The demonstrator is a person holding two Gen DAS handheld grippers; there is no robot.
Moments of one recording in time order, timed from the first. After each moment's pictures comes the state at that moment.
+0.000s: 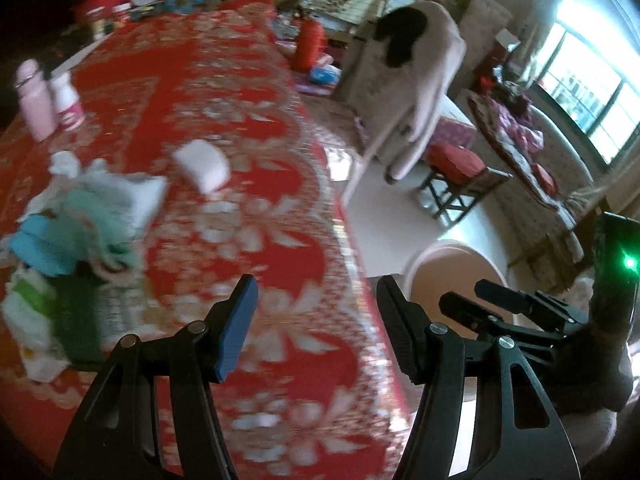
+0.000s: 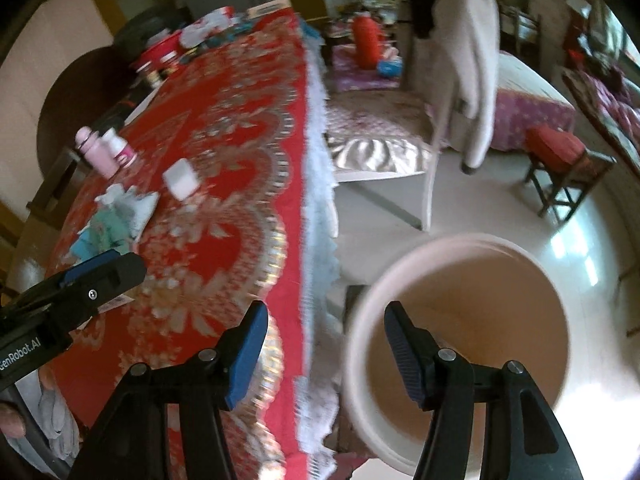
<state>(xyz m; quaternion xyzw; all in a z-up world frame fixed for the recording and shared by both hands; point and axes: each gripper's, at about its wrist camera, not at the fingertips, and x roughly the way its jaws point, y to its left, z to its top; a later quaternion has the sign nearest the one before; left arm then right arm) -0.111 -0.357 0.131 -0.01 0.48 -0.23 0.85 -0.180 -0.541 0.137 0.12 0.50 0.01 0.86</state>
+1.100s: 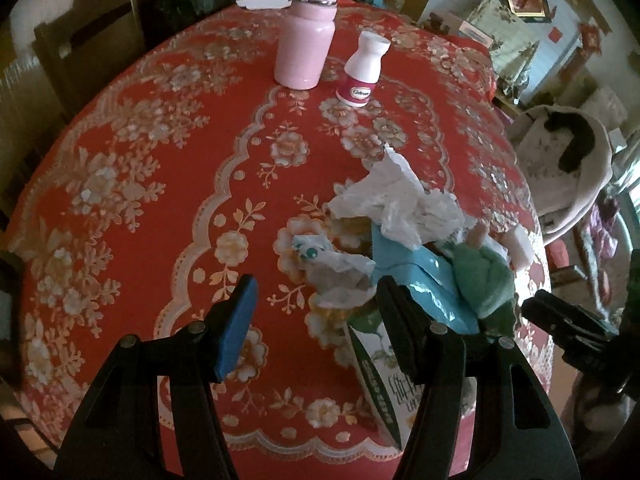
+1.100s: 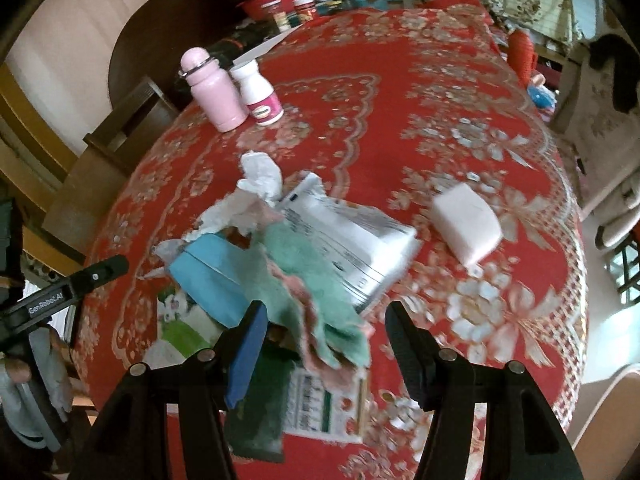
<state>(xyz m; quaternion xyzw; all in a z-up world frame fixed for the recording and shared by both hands) -0.019 -0.029 0.104 -0.12 0.51 -0.04 0.85 -0.042 -0.289 0.137 0.06 0.51 0.17 0.84</state>
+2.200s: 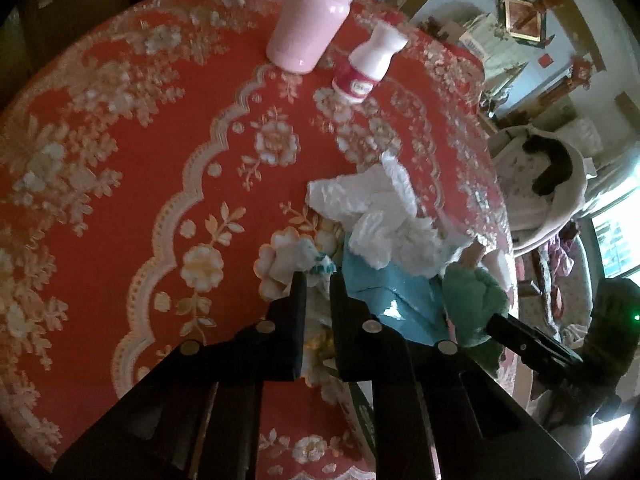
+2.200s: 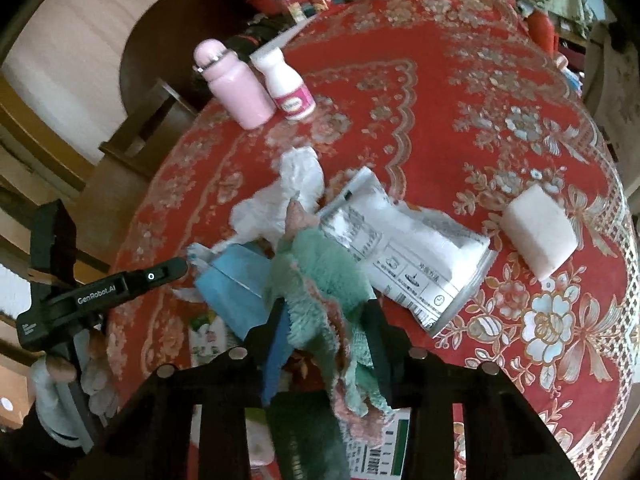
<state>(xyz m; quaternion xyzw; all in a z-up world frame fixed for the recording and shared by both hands) 0.013 -0.003 0.082 -0.21 0.52 -0.09 0.82 -0.025 -0.263 0.134 0.11 0.51 0.21 0.83</state>
